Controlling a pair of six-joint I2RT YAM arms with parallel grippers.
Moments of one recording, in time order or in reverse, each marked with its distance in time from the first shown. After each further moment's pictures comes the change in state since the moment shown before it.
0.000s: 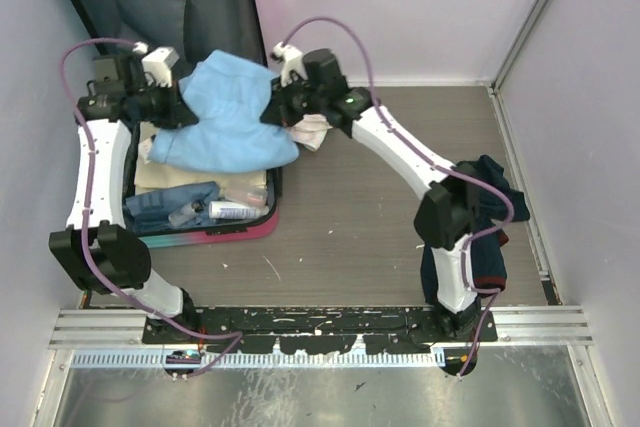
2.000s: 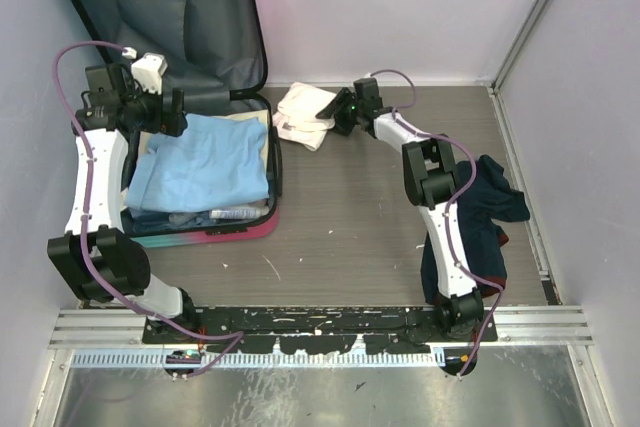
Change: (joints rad) left arm 0.092 -0.071 -0.158 0.135 -0.251 0.170; right arm -0.309 0.515 -0.012 0.301 0.123 0.757
